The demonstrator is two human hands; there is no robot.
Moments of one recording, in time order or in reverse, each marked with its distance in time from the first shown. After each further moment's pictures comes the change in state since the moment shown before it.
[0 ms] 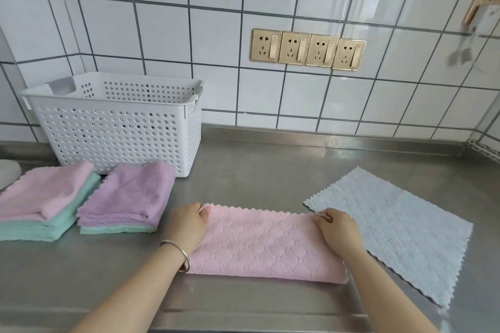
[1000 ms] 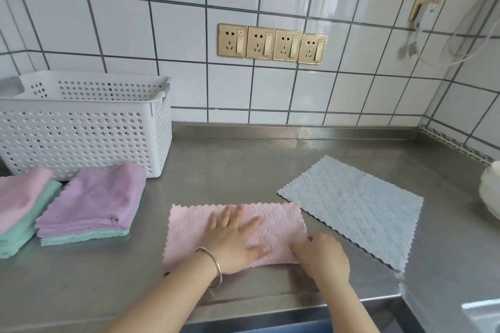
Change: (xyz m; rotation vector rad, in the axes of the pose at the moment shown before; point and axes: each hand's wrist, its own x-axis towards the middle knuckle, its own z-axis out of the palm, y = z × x) left_hand -0.051 0.084 0.040 0.370 -0.515 0.471; right_hand -0.079 0.005 0.004 -0.275 0.060 0.244
